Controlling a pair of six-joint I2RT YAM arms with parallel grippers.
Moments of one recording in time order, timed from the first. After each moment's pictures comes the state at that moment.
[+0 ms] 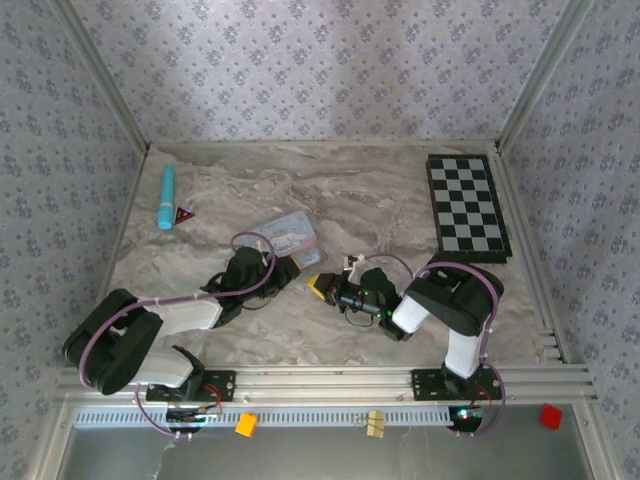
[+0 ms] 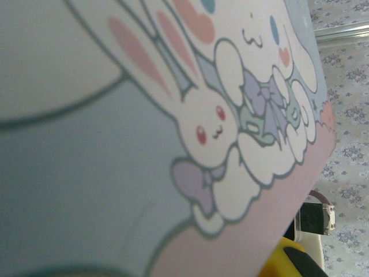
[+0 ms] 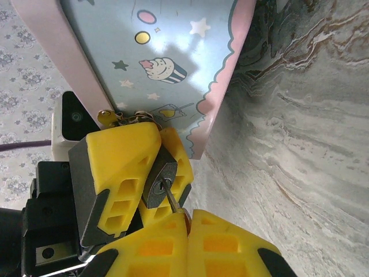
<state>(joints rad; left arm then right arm) -0.67 1.34 0.37 0.47 0.19 -1.27 0.86 1.82 0.35 1.28 -0.25 1.51</state>
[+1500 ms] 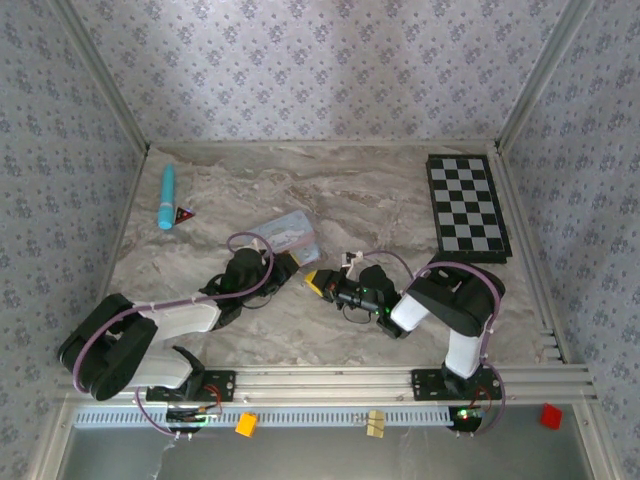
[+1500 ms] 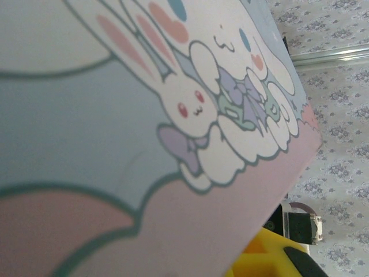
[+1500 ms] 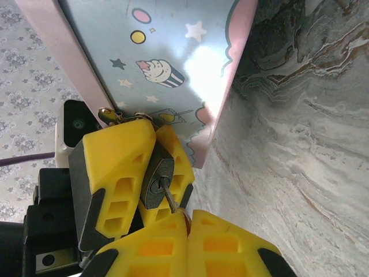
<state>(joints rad) -0.69 1.31 0.37 0.49 0.10 -1.30 0.85 1.82 0.38 1.28 -0.26 1.53</state>
